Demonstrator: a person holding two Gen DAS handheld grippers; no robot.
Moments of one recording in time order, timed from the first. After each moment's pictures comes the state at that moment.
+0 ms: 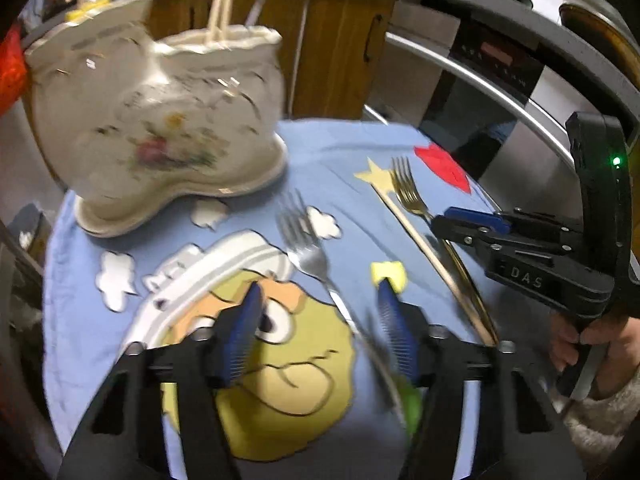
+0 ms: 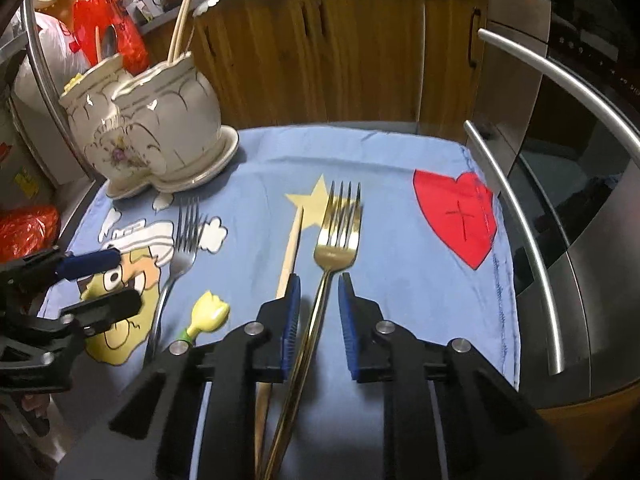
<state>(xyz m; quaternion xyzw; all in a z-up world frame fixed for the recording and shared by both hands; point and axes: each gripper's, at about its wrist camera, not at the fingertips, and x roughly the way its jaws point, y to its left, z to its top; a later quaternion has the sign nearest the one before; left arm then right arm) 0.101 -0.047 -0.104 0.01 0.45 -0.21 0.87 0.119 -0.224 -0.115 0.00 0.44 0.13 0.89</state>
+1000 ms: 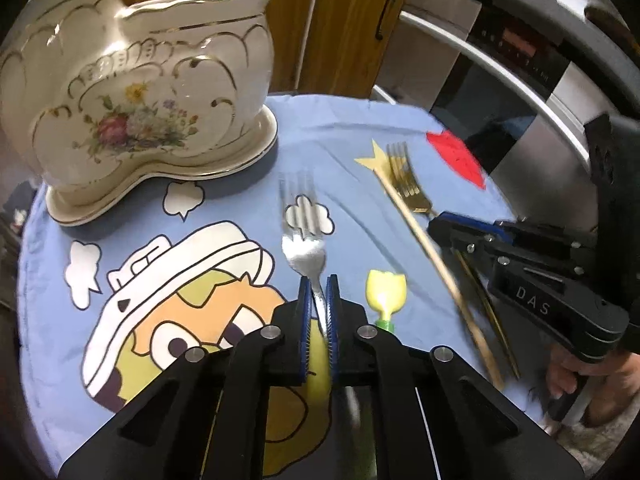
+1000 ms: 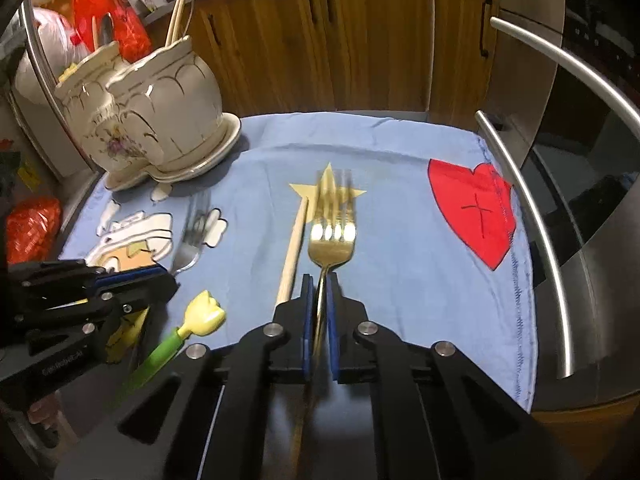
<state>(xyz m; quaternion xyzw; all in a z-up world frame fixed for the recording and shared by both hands) 0.116 -0.054 -0.118 -0.01 0.48 -0.19 0.86 0.129 -0.224 -0.124 0.02 0.45 0.14 0.88</state>
